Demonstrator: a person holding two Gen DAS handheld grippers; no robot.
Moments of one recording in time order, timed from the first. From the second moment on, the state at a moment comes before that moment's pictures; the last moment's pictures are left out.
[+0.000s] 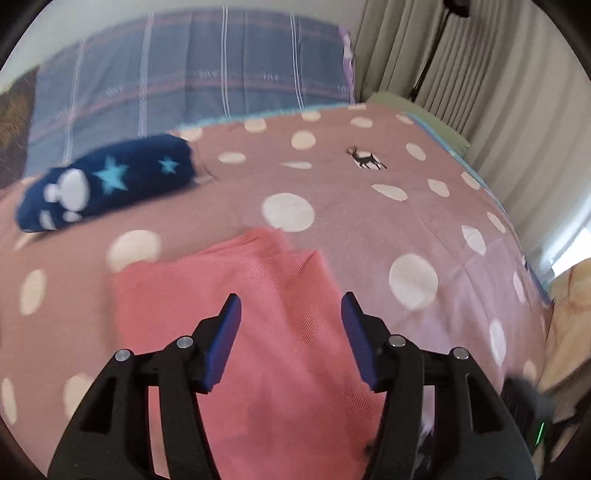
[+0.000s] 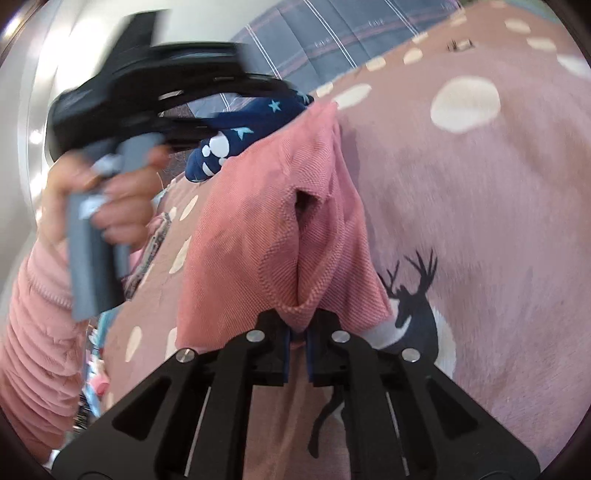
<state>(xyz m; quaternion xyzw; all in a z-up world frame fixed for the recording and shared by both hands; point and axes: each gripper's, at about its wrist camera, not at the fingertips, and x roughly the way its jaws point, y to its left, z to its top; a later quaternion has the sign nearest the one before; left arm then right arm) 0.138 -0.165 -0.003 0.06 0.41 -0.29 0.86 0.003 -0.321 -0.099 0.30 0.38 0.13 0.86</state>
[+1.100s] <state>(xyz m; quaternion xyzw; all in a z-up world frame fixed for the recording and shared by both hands) 0.038 -0.092 -0.076 0.07 0.41 -0.28 0.87 0.002 -0.313 -0.061 0.25 0.36 0.14 0.89</state>
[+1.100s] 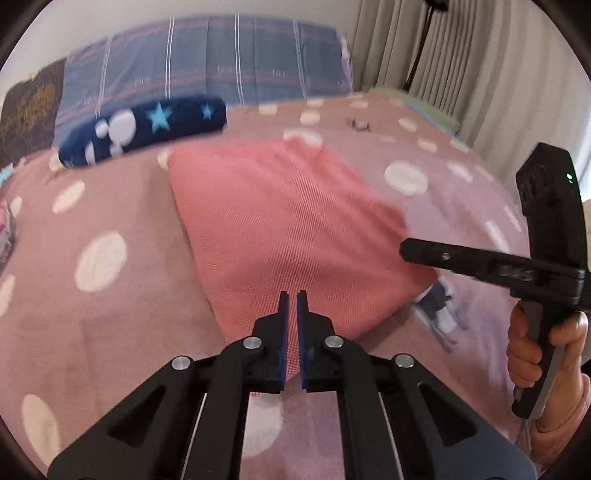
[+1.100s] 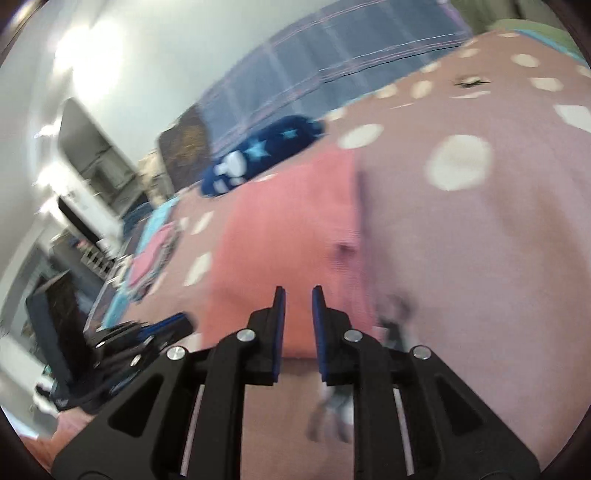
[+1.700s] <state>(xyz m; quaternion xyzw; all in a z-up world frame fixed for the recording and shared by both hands) 0.030 -0.076 -0.101 0.04 0.43 -0.30 0.85 0.061 -0.287 -0.057 0.12 0.40 0.08 0.91</state>
